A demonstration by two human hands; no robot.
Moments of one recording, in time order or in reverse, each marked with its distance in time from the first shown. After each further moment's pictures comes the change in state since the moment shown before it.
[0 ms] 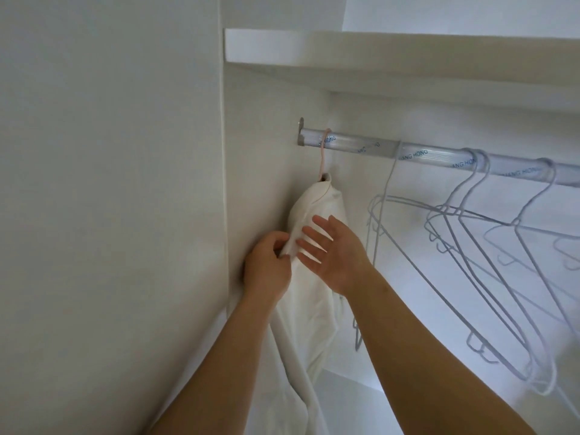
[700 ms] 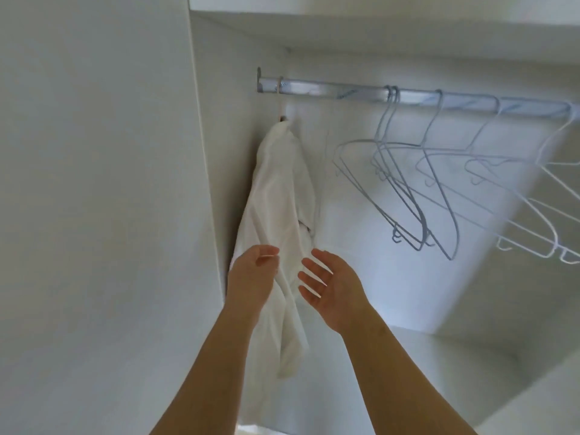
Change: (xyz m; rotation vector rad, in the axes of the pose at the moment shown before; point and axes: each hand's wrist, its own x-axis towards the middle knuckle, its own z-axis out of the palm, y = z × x) left_hand -0.185 -0.014 -0.024 -0.148 -0.166 -0.204; right_hand -0.197 0.090 -0.070 0.042 0.237 0.082
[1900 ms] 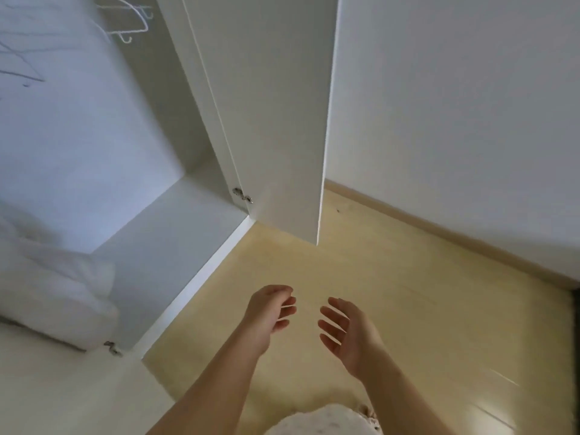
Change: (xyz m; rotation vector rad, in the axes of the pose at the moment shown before) left_hand -0.453 -0.180 -0.018 0.396 -1.259 -0.451; right_hand -0.492 0.362 -0.148 0.801 1.108 -0.074
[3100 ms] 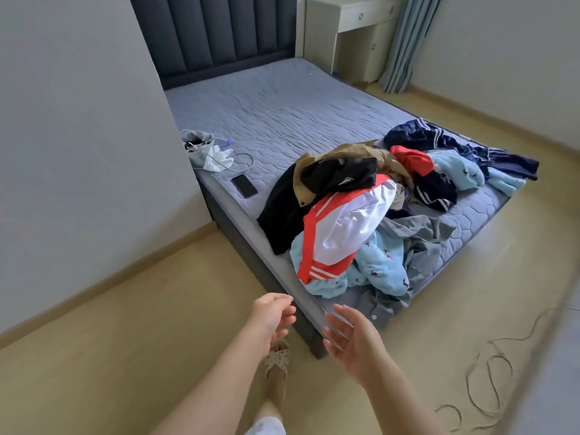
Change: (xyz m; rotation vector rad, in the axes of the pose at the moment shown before) left_hand -0.318 -0.259 0.633 0.919 -0.951 0.080; right_hand -0.248 0.012 -0.668 1.064 0.661 -0.410
